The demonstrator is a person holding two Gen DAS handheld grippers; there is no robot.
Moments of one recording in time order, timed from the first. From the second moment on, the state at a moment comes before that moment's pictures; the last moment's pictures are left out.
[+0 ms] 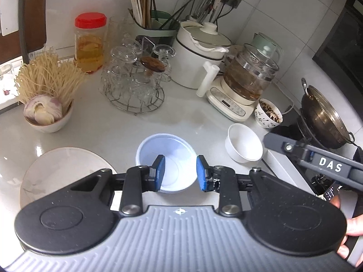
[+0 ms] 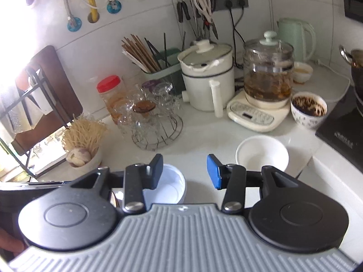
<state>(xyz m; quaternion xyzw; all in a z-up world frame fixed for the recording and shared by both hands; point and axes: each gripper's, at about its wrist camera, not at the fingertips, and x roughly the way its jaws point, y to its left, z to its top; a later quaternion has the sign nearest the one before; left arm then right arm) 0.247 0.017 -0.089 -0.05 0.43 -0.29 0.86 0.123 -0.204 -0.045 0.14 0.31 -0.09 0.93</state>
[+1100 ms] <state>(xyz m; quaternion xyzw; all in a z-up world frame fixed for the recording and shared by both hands) 0.338 -0.162 -0.116 -0.01 0.49 -0.30 0.82 0.161 -0.387 -0.082 0.22 0.33 -0.16 0.90</state>
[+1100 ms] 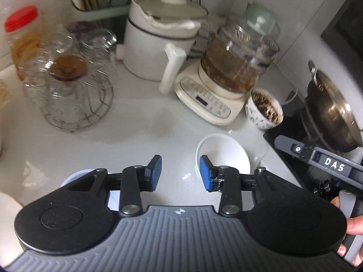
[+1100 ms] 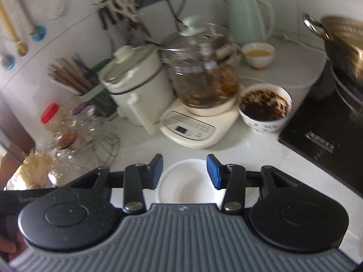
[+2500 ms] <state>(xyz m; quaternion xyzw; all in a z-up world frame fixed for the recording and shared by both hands) 0.377 -0.247 -0.212 -0.01 0.59 -0.27 0.76 0.220 -0.457 -0.185 0.29 0.48 -0.06 0.83</state>
